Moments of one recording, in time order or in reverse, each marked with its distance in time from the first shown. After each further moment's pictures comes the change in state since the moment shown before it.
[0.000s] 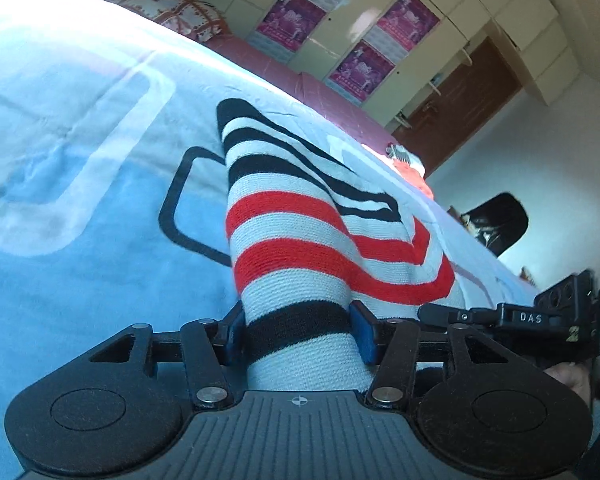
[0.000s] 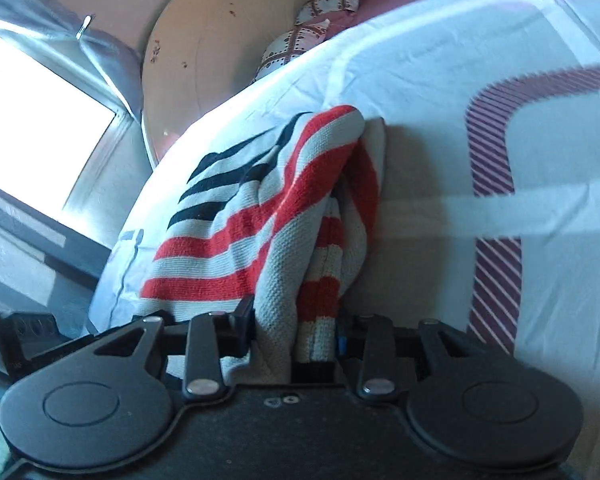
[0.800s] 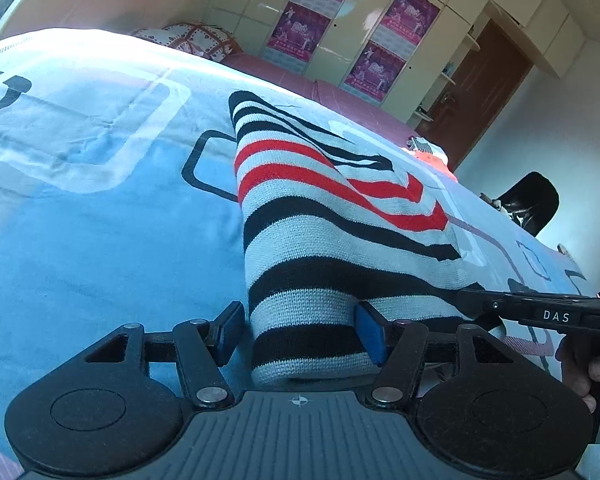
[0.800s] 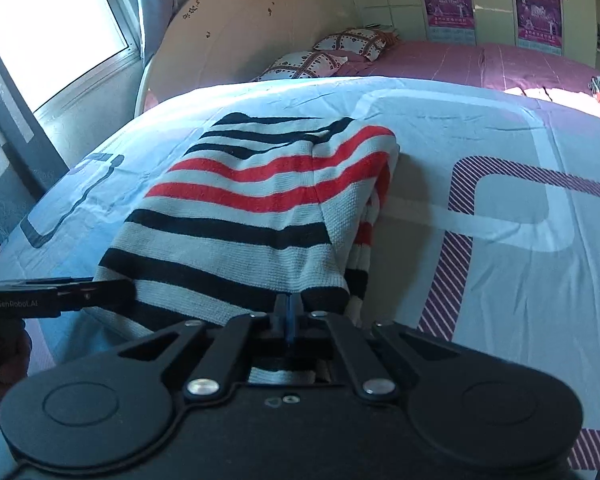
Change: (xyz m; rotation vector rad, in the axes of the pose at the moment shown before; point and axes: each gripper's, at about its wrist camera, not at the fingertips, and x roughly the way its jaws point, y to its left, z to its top) left arm -0.047 -0.031 -0.061 0.130 -0.042 0.155; right arm -0.040 0.084 -0.072 -0.403 -0.054 -0.307
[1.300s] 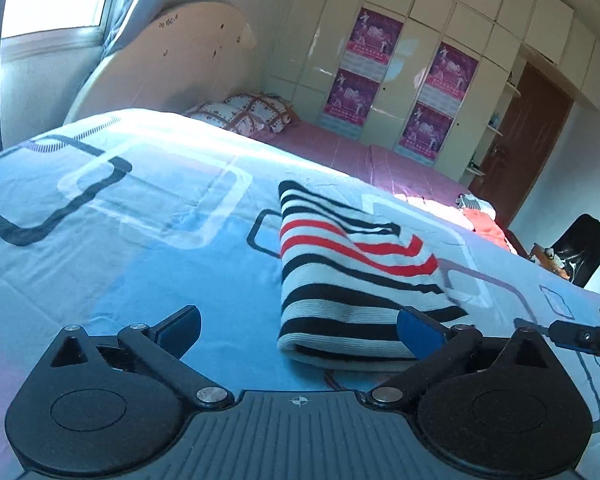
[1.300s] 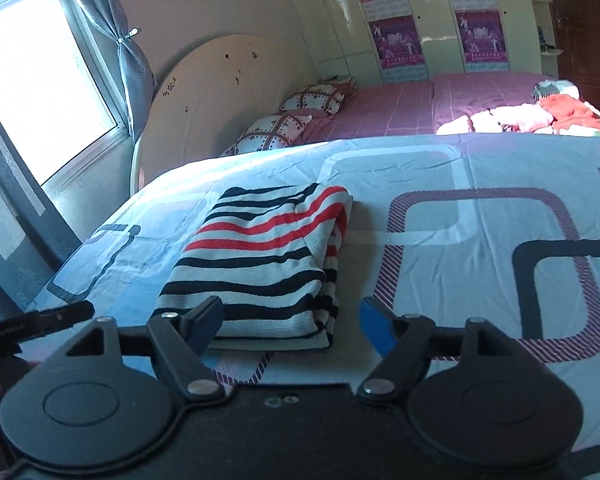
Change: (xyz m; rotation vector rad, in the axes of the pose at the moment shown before) left arm -0.136 -0.056 -0.023 0.011 -0.212 0.216; right arm -0.145 0.020 -0.043 0.091 -0.208 -0.067
